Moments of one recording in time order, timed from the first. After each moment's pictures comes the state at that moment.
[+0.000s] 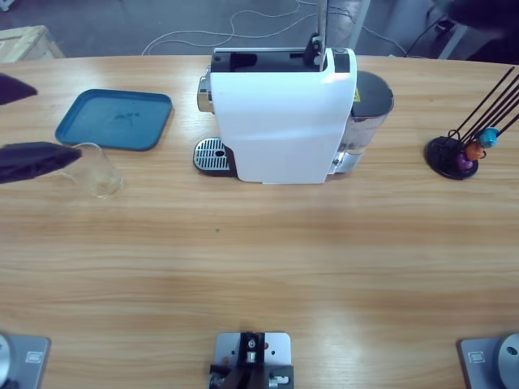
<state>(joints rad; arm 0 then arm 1) -0.93 1.09 -0.94 0.47 0.11 0.14 0.78 1.26 -1.19 0.41 -0.02 -0.08</state>
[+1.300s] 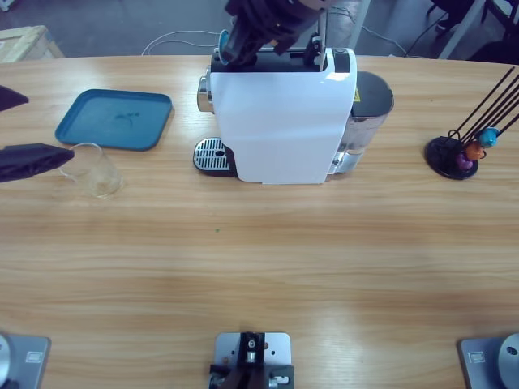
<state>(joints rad) -0.85 1.08 -0.90 0.46 0.10 0.15 0.85 1.95 -1.77 0.60 -0.03 -0.47</state>
